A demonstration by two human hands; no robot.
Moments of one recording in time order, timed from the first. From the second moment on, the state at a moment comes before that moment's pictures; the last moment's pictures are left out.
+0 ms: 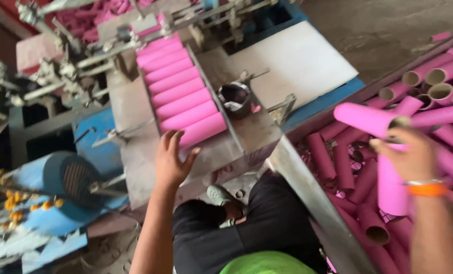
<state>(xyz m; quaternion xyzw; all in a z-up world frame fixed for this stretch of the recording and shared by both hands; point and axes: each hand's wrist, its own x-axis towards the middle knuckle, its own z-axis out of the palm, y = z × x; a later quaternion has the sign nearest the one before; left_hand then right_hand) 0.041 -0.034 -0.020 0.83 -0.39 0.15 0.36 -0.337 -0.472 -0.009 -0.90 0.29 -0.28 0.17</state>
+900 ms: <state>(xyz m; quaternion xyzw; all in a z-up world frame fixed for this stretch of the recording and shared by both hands) 0.071 -0.040 -0.034 0.89 -0.44 0.07 0.09 -0.099 -0.299 0.008 -0.56 0.14 -0.40 0.71</state>
